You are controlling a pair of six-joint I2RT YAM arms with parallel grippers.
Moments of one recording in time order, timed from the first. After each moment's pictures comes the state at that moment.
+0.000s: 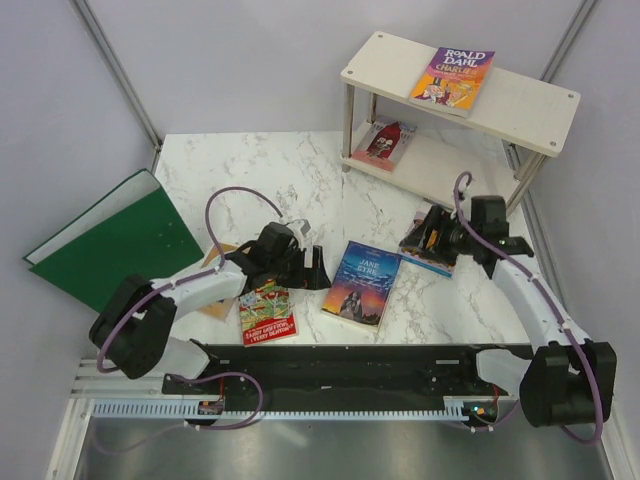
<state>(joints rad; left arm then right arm) -0.65 1.38 0.68 -0.11 0.24 -0.51 0.03 1.14 0.86 -0.48 -0.56 0.56</state>
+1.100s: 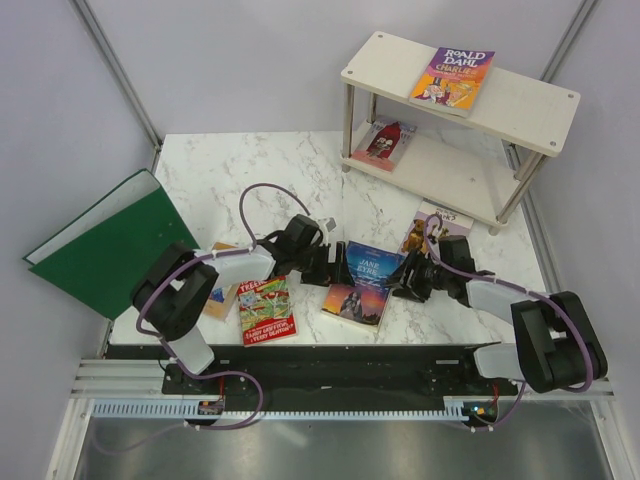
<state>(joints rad) -0.70 1.68 0.85 -0.03 0.40 -0.60 0.20 1.32 0.40 0.03 -0.58 0.80</state>
